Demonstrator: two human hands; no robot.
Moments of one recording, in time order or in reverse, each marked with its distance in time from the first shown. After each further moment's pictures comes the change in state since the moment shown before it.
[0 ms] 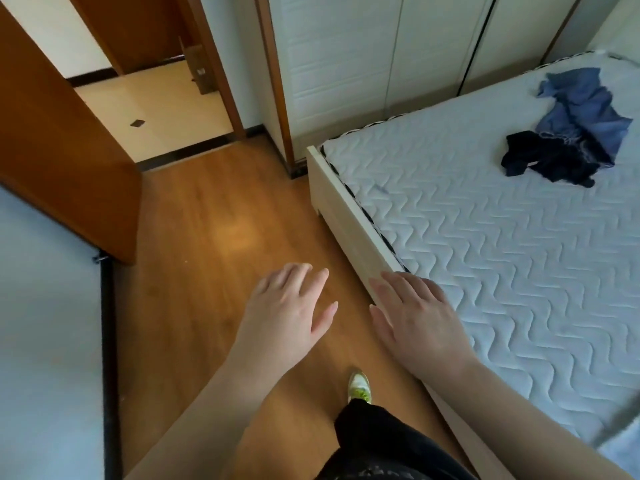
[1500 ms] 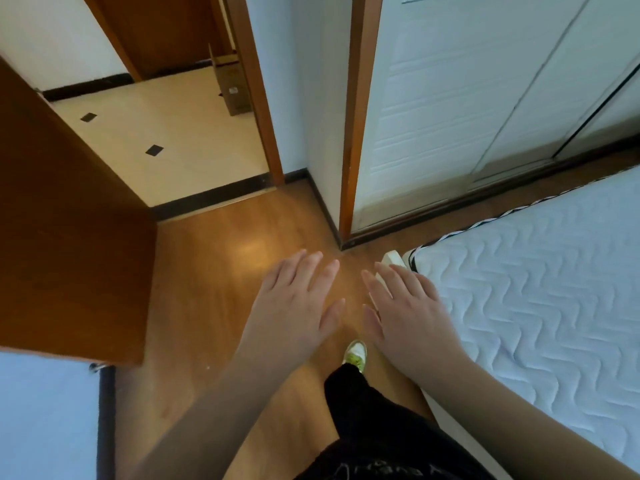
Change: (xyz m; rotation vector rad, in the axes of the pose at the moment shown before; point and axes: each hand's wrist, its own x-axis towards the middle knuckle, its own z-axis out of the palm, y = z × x) left_hand 0.514 -0.473 0.048 -0.032 -0.061 -0.043; right_hand 0.695 -0.076 0.196 -0.093 -0.174 -0.053
